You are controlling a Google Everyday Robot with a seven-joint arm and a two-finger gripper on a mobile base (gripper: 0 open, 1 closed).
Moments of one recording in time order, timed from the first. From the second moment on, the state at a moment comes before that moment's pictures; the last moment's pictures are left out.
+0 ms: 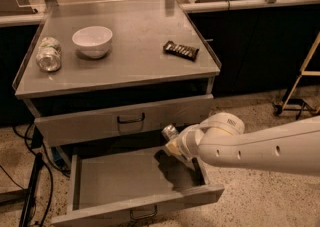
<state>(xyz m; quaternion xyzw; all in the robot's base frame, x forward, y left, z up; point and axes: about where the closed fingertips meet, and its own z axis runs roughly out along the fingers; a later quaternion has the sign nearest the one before) 0.556 -0.064 0.591 -0.35 0.88 0.06 0.32</state>
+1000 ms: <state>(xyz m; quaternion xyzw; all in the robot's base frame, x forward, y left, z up) 0.558 -0.083 0.665 -0.35 0.85 0.04 0.39</state>
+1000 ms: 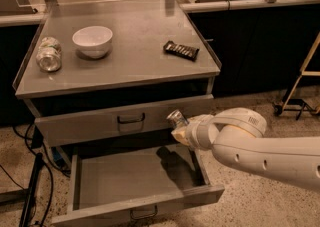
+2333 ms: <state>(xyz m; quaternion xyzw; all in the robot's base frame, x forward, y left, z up) 0.585 -0.092 0.747 -0.36 0.81 0.01 0.46</state>
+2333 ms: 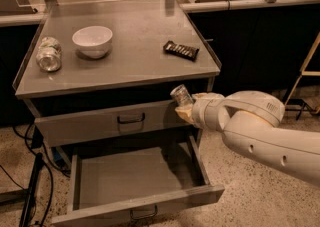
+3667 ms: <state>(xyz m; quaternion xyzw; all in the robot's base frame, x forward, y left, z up) 0.588 -0.093 0.843 -0.38 0.75 -0.03 0.54</state>
